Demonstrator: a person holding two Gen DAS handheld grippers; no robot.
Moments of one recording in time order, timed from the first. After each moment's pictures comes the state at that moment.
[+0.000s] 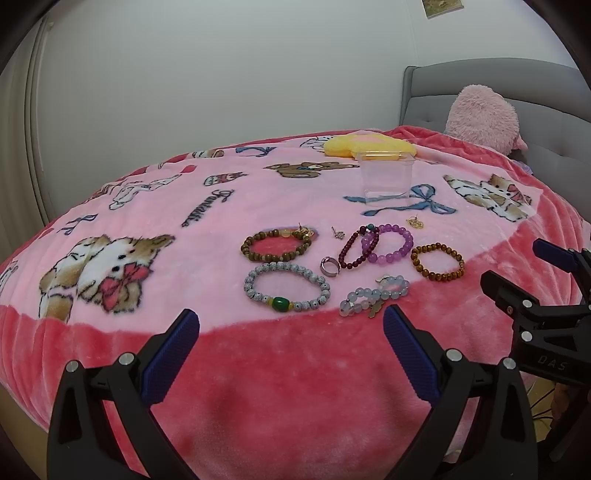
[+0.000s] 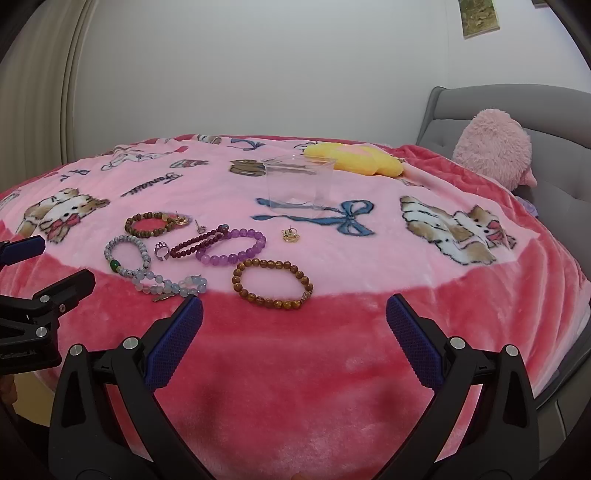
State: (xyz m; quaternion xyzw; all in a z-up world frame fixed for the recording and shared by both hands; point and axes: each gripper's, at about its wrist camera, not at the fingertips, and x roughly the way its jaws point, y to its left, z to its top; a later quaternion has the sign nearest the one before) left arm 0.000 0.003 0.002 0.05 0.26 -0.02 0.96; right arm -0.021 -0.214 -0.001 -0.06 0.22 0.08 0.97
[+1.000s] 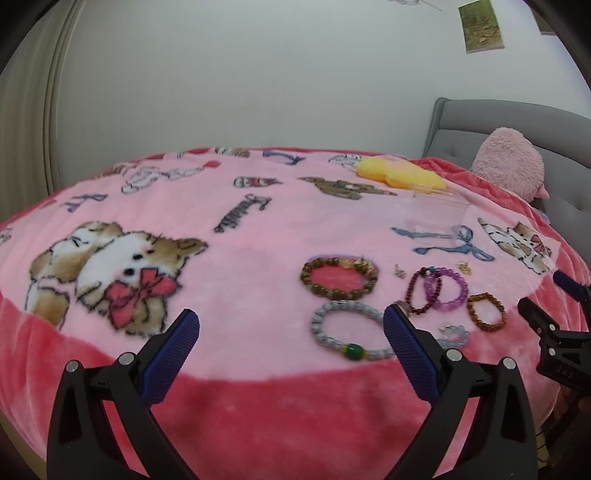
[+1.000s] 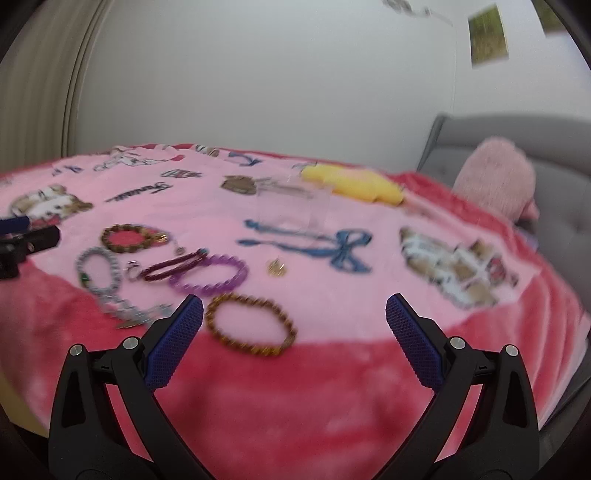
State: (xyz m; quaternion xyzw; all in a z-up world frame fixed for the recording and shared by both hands) left arm 0.047 0.066 -0.002 -0.03 0.25 -0.01 0.97; right arm 0.015 -0.207 -0.003 -0.12 0.17 0.07 0.98
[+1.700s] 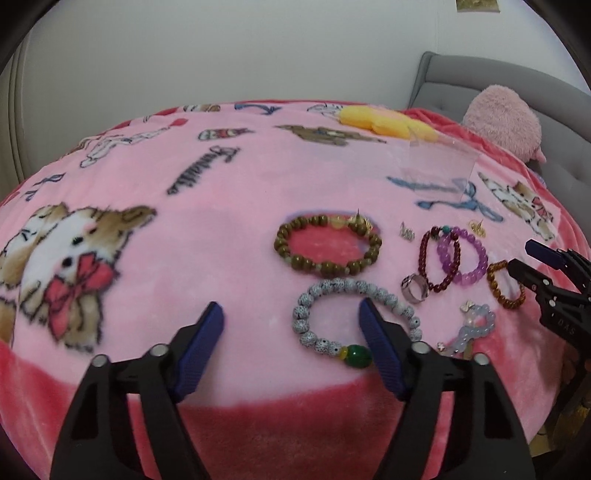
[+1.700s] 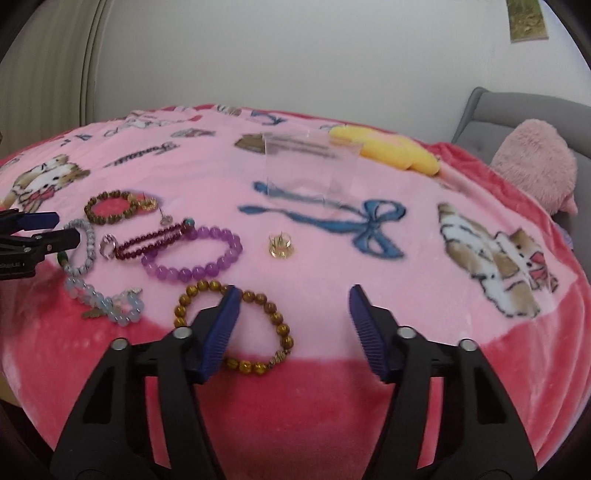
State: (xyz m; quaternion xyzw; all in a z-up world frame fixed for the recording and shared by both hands) left arm 0.096 0.053 -0.033 0.00 0.34 -0.05 0.94; right arm 0.076 -0.215 -0.021 -0.12 0.27 0.13 0.95
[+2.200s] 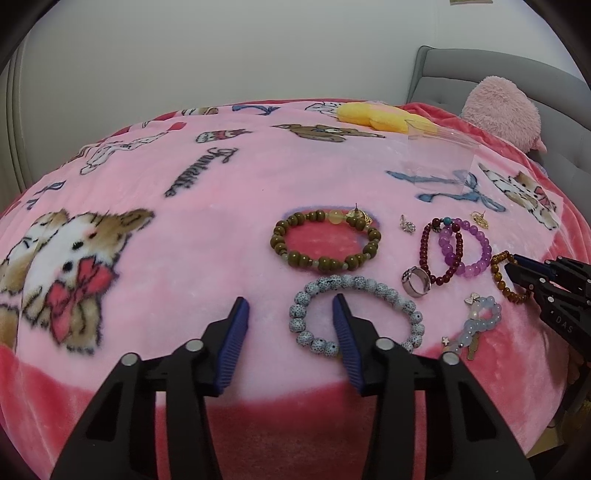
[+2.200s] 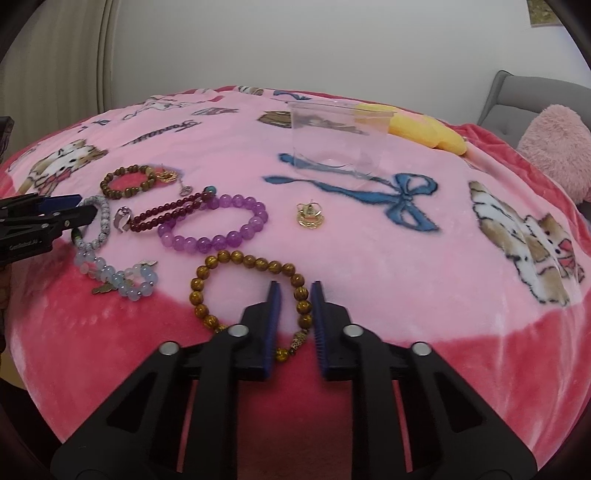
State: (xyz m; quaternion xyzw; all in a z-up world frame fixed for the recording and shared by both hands) left arm 0.097 0.047 -0.034 0.02 0.33 -0.05 0.94; right arm 0.078 -0.211 -0.038 -0.11 0.31 0.18 0.93
